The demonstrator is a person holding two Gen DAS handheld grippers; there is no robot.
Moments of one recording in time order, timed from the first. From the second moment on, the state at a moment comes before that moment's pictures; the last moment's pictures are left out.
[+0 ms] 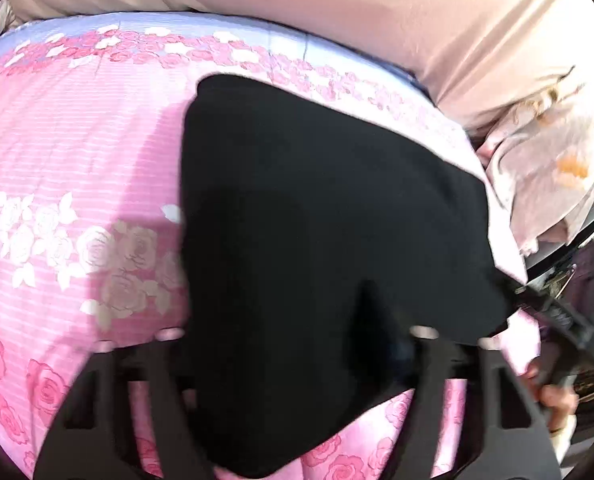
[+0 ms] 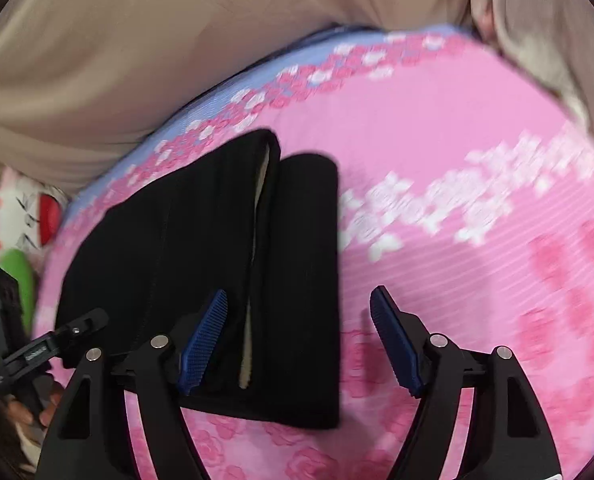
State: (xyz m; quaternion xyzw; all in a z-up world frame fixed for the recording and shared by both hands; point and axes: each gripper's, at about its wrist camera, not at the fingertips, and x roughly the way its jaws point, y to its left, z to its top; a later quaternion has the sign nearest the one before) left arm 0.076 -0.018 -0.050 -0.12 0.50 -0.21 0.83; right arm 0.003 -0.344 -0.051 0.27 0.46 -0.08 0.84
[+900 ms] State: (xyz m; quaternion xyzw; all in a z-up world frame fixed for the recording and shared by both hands) left arm 0.015 0.068 0.025 -0.04 0.43 -0.09 0.90; right arm 0.045 -0.176 -0.053 0.16 0.48 0.03 0.86
